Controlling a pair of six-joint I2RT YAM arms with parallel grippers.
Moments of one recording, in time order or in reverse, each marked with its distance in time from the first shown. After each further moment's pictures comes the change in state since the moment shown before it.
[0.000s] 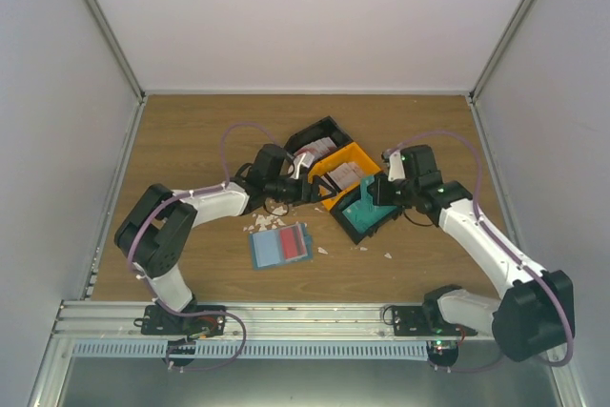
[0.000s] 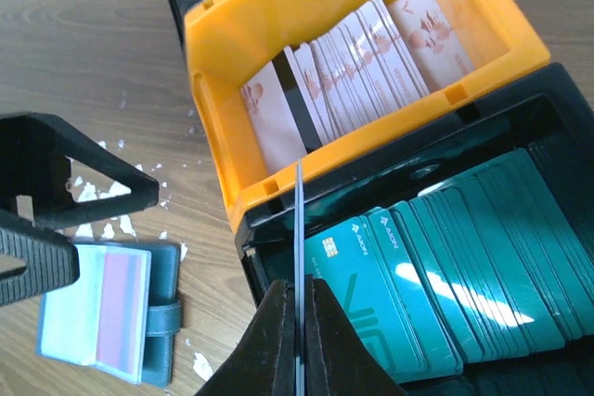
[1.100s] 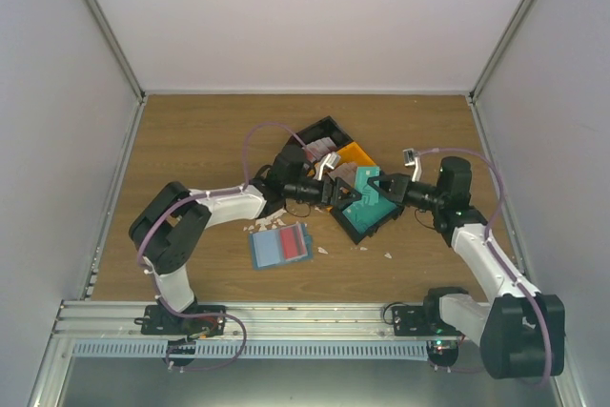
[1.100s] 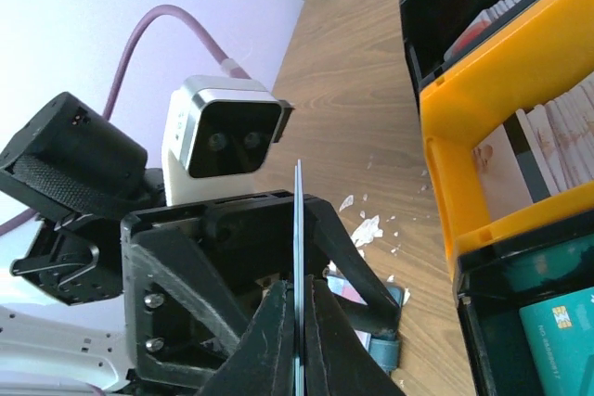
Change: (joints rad) left arm -0.130 0.044 0.069 0.195 0.089 -0.138; right arm -0.291 -0.140 -0.294 0.585 -0.697 0.325
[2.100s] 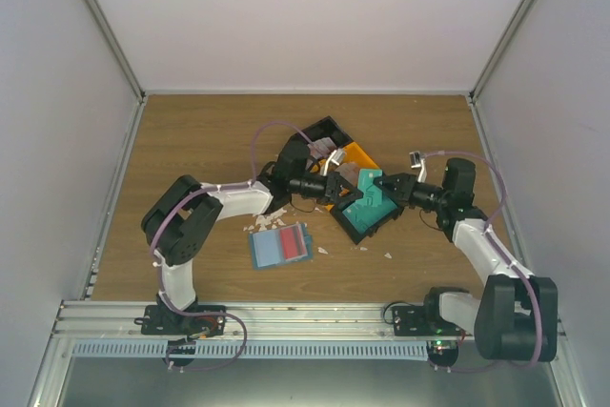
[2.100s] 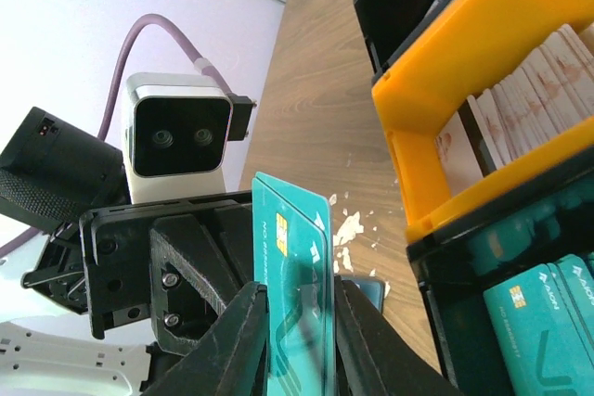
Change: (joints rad) left arm 0.009 0.090 0.064 0.116 0.109 -0.122; right arm -0.089 0.090 -0.016 0.041 -0.080 0.024
